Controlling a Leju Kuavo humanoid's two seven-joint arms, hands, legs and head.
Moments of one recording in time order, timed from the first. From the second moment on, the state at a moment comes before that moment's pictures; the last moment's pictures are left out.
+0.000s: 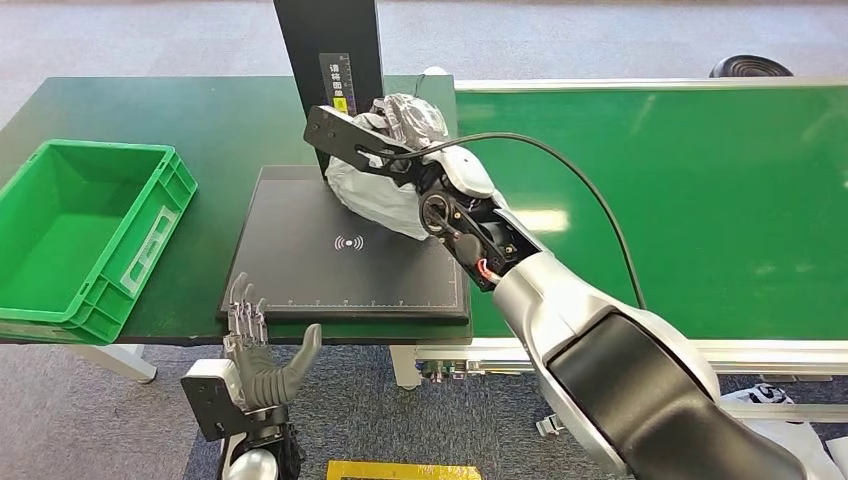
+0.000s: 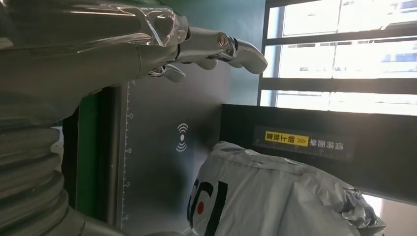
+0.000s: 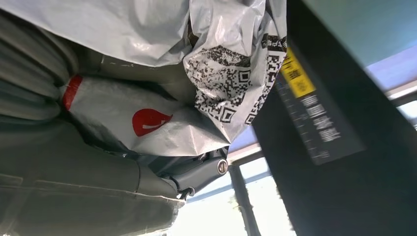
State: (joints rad) left arm -0.02 -0.29 -0.28 -1.29 0.00 0.33 -0.70; right arm -1.19 0.30 0.65 -0.30 0.76 -0.26 0.01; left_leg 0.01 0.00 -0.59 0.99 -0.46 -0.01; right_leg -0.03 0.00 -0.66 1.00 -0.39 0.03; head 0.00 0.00
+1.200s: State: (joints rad) left arm -0.08 -0.29 -0.31 -1.20 0.01 0.31 -0.70; right arm -1.19 0.26 0.62 -0.29 0.78 -0.29 0.05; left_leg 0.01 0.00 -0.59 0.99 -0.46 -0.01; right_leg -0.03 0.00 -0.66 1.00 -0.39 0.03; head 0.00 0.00
